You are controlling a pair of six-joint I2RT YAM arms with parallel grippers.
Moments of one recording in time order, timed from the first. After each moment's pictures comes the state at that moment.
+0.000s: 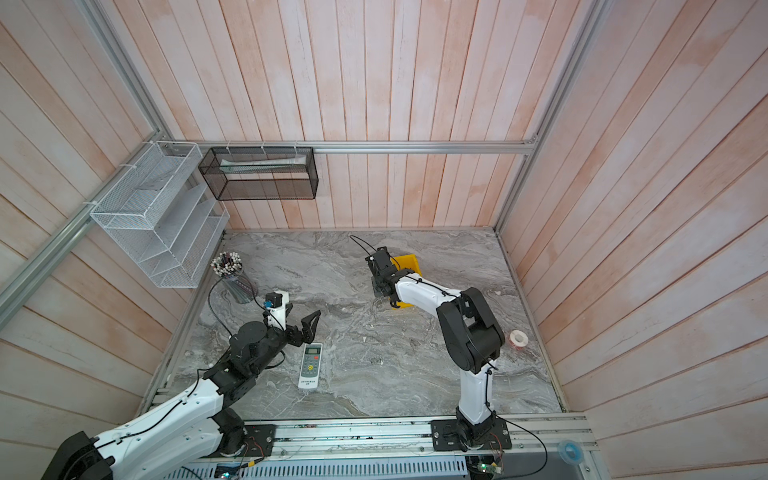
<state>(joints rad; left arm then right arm) -0.60 0.88 0.32 0.33 -0.11 -0.26 0.61 1.89 1.34 -0.38 0.35 0.29</state>
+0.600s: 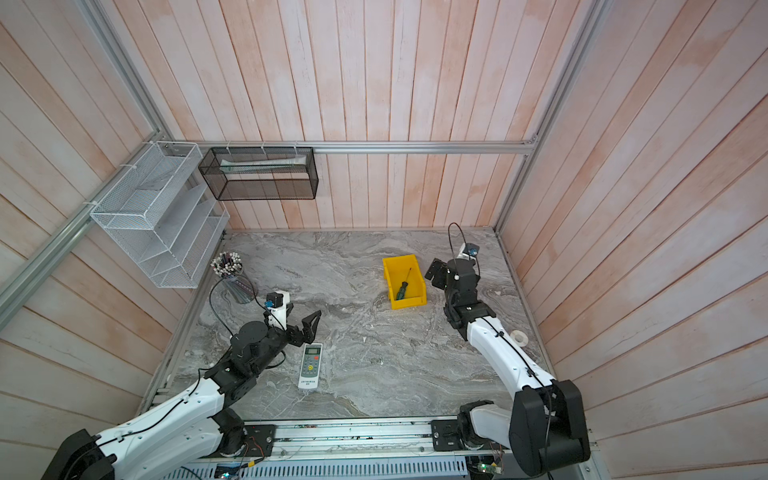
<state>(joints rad) -0.60 0.89 0.32 0.34 -0.12 -0.25 0.20 1.20 0.73 0.06 0.30 0.47</state>
